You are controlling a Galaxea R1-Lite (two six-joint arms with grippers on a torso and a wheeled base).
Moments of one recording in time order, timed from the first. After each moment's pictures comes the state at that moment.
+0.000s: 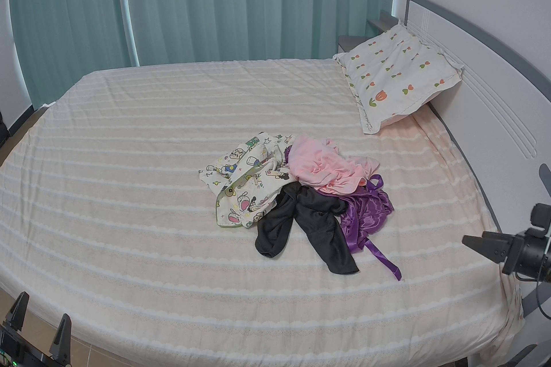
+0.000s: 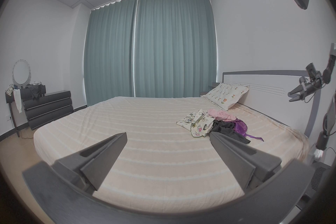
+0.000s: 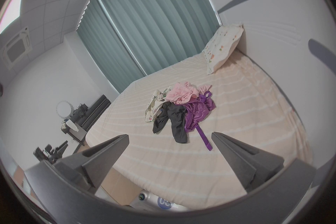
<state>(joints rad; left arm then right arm) 0.00 0.02 -0.02 0.00 0.01 0.00 0.04 1.11 -0.24 -0.50 0.42 0.30</state>
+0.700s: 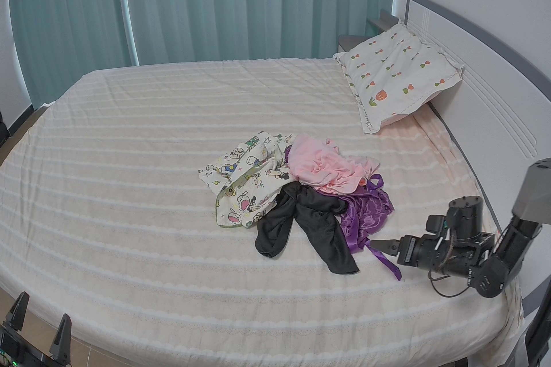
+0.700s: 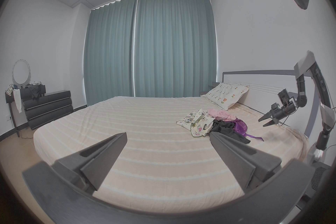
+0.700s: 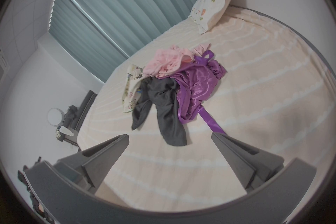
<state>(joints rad) 0.00 0.02 -0.02 0.00 0.01 0.00 0.31 2.06 -0.38 -1.11 0.19 0.51</state>
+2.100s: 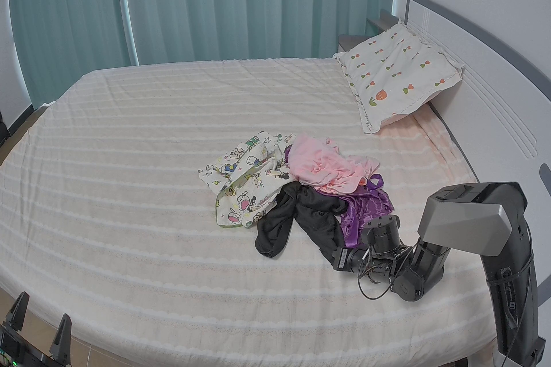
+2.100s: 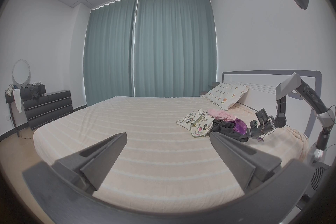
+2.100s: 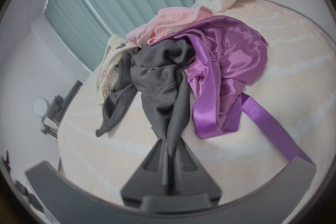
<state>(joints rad) 0.00 0.02 -0.02 0.00 0.01 0.00 0.48 2.52 -0.85 -1.07 -0.02 0.53</state>
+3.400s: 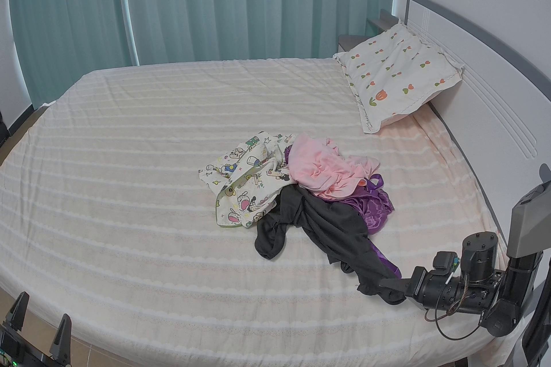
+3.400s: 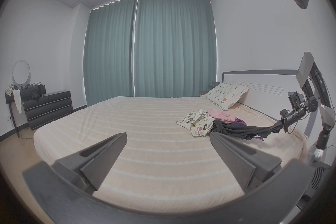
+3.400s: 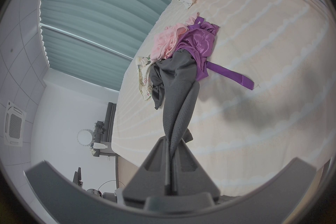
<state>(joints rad) 0.00 0.02 -0.02 0.00 0.01 0.00 0.40 2.09 -0.02 -1.55 0.29 0.90</state>
